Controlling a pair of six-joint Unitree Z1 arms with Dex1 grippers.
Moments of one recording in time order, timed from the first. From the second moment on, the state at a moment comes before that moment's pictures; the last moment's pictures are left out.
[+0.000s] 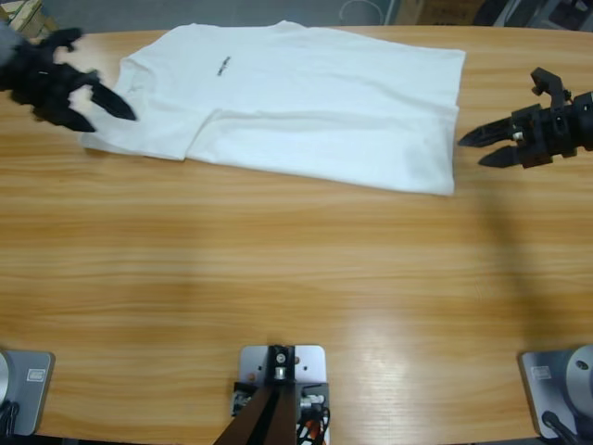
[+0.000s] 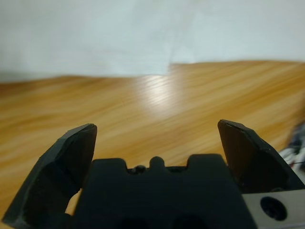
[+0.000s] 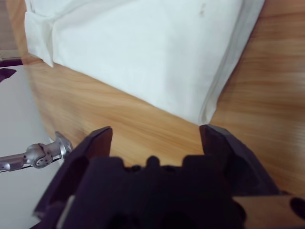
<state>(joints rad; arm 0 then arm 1) -0.16 1.83 -1.37 0.93 -0.41 -0.12 -0.06 1.67 -0.87 0.49 0.71 0.13</state>
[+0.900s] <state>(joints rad) 0.27 1.97 -1.11 0.68 -0.64 -0.16 -0.05 1.62 -0.86 0.48 0.72 0.17</state>
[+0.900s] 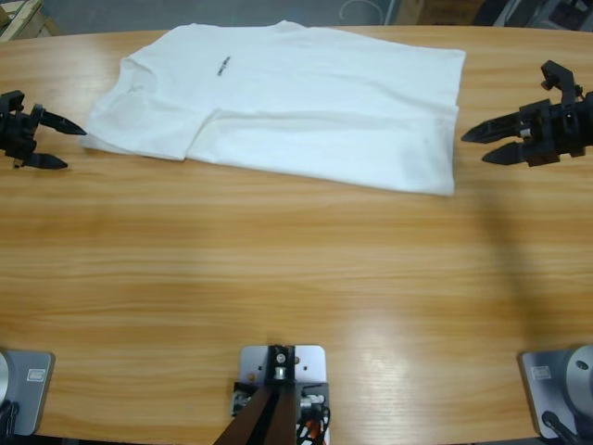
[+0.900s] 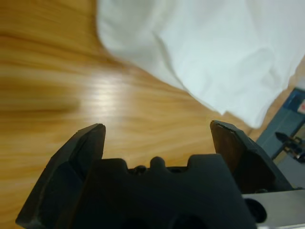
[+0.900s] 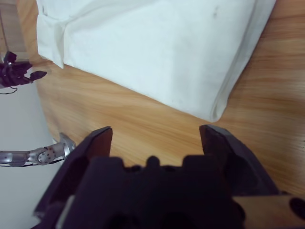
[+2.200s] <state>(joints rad) 0.22 1.98 -0.90 0.19 -0.60 -0.44 -0.05 1.66 -0.86 0.48 0.76 0.17</state>
